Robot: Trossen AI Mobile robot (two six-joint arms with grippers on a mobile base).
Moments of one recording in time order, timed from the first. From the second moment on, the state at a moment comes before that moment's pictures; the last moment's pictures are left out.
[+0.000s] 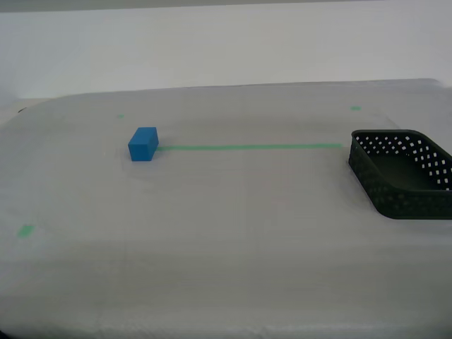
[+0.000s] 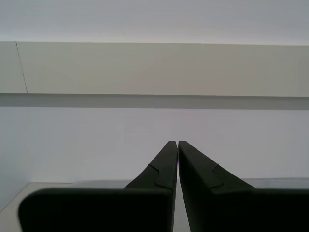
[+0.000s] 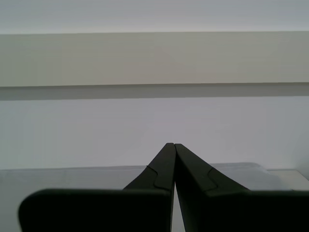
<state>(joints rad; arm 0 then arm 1) 0.00 1.05 0.52 0.56 0.00 0.00 0.00 1.05 0.52 0.61 -0.01 0.00</state>
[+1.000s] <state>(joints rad) 0.00 1.05 0.52 0.52 0.00 0.00 0.00 1.05 0.52 0.61 -0.01 0.00</state>
